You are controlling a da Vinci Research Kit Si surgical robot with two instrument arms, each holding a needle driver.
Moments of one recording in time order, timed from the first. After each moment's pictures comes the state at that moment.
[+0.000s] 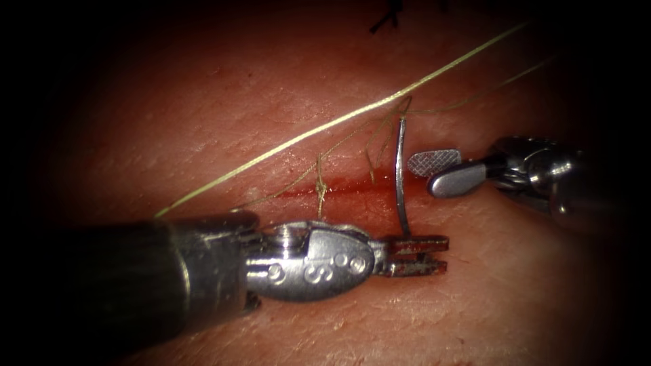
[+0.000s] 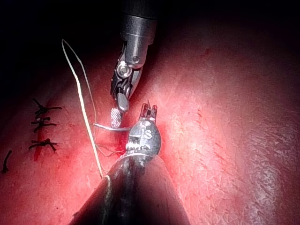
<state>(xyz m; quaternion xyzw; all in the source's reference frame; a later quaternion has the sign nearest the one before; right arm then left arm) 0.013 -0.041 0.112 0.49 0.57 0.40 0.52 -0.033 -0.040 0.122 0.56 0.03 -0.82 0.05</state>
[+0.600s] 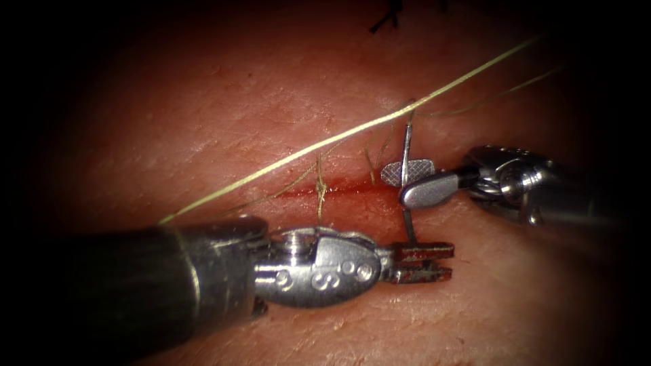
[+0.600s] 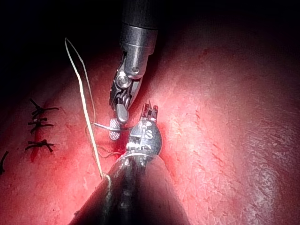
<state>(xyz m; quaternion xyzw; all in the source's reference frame) 0.015 -0.041 0.113 0.49 0.57 0.41 0.52 -0.033 -0.040 0.122 0.56 0.03 -0.82 0.05</state>
